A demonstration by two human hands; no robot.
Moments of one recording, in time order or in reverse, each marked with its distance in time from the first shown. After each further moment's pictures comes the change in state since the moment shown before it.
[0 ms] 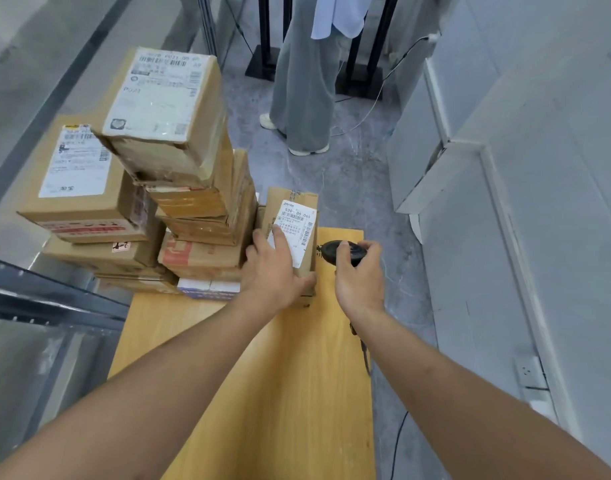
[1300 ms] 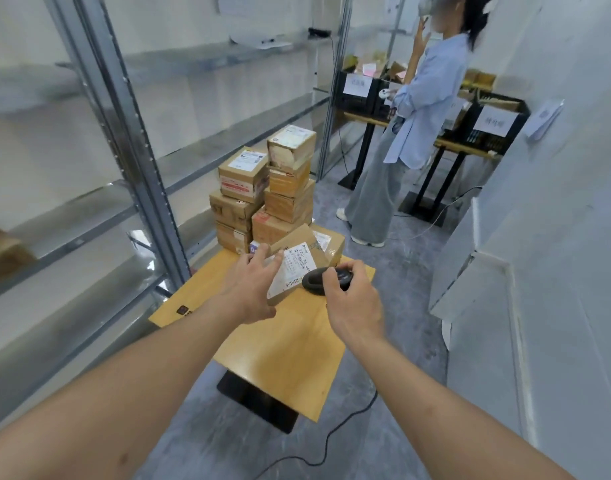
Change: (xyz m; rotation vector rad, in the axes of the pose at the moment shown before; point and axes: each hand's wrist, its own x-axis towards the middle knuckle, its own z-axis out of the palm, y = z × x) left_hand -0.343 0.015 -0.015 0.256 0.311 -0.030; right_hand -0.231 0.061 -0.206 -0.132 -0.291 -0.644
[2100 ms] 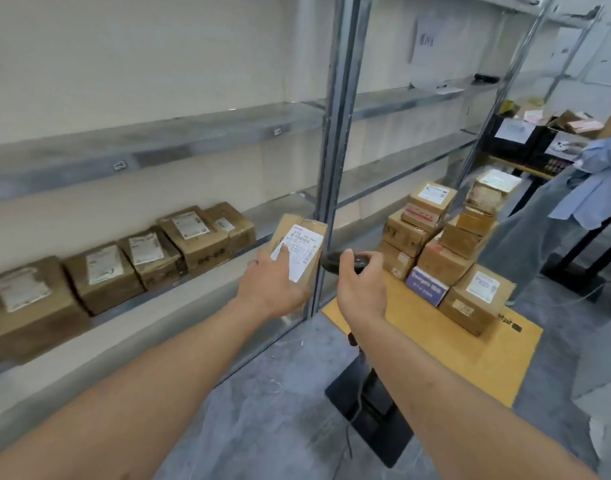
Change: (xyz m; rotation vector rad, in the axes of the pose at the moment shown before) left_hand -0.243 -0.296 -0.050 -0.358 0.141 -0.609; right_hand -0.178 -0.242 0.256 0.274 -0.190 -0.084
